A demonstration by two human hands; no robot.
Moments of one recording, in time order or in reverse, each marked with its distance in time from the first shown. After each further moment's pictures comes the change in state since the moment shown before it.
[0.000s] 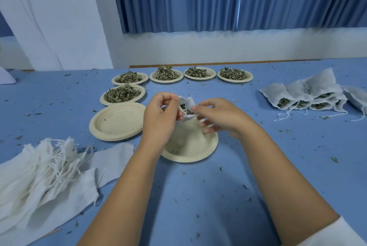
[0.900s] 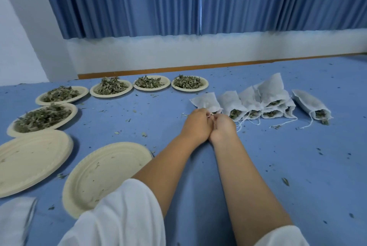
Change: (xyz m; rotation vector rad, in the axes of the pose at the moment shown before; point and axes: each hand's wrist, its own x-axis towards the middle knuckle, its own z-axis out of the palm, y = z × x) left_hand 0.055 -0.075 0.242 0.750 -0.578 0.156; right_hand 0.089 0.097 -0.125 1.138 0.658 0.232
